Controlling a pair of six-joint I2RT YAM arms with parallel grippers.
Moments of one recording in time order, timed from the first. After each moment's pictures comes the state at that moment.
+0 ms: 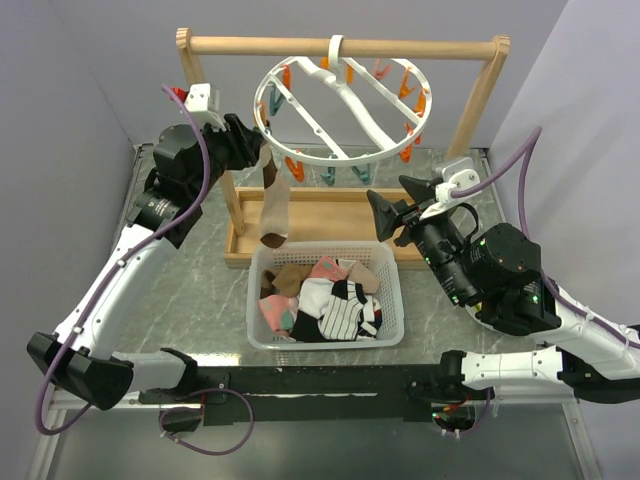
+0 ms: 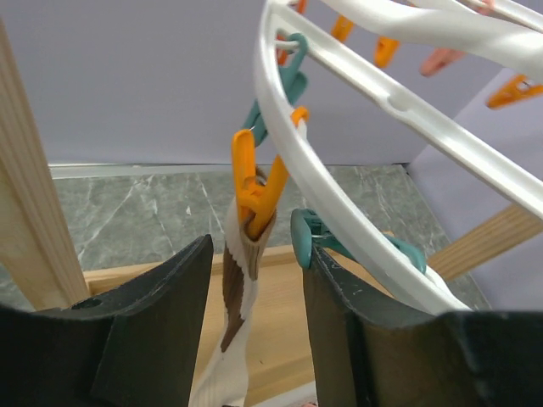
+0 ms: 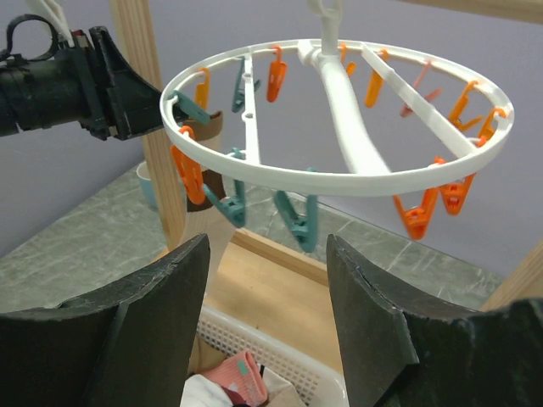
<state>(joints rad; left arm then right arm) -0.43 1.26 1.44 -0.21 -0.07 -0.34 1.29 0.93 1.40 -0.25 0.81 -0.21</state>
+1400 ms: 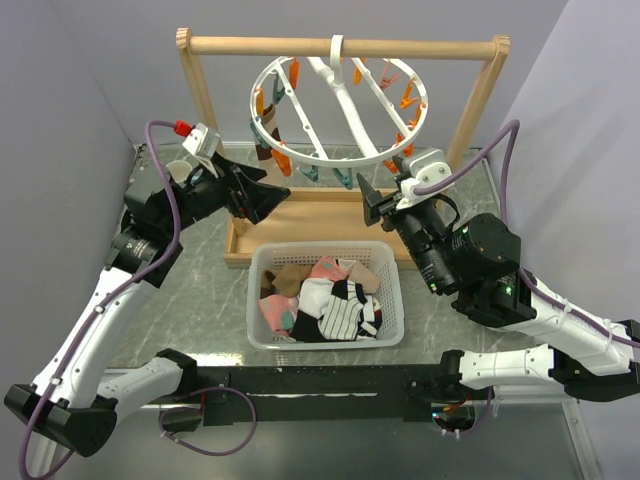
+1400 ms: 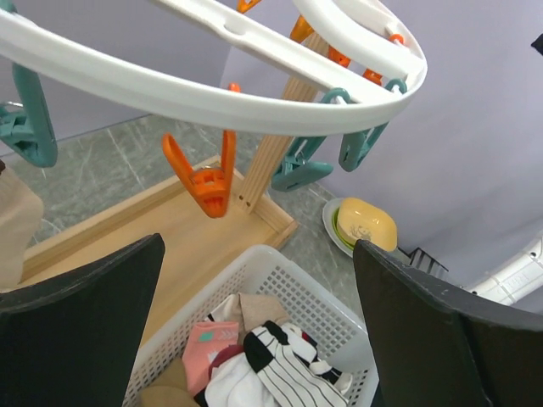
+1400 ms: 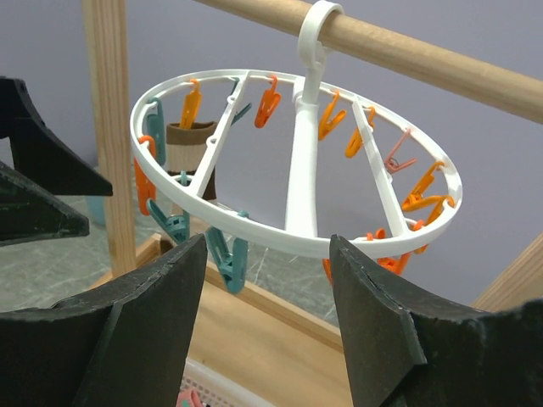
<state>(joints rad) -0.39 1.02 1.21 -0.11 0.54 -0.41 1.25 1.02 1.43 -0.09 0.79 -0.45</state>
